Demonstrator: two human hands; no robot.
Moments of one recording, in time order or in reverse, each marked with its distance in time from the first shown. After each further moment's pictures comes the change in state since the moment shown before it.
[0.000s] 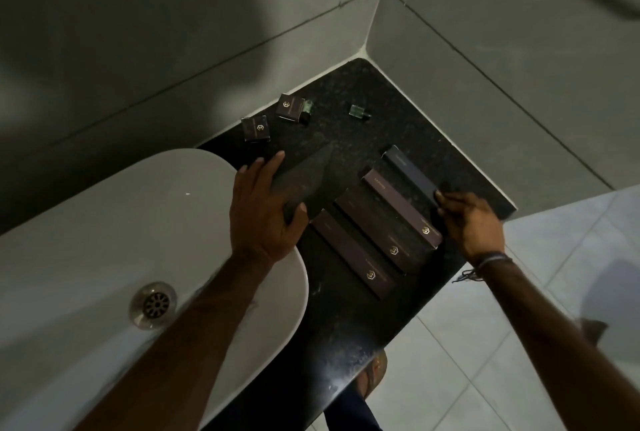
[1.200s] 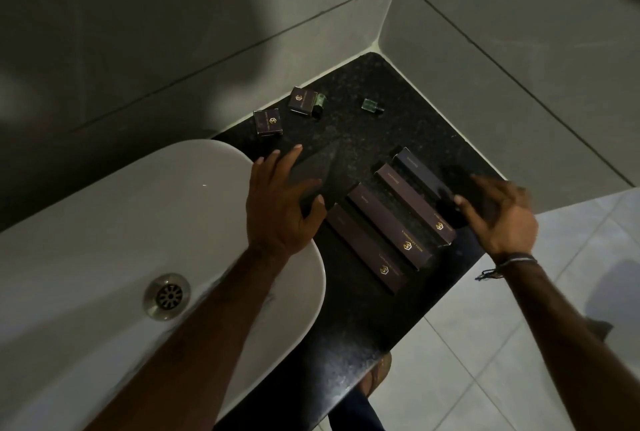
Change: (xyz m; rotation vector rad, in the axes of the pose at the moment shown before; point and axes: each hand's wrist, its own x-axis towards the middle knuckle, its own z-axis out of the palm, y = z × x) left_hand -0.001 -0.005 0.004 -0.009 0.032 0.040; right_hand -0.005 -0.003 -0.013 0.022 0.184 0.084
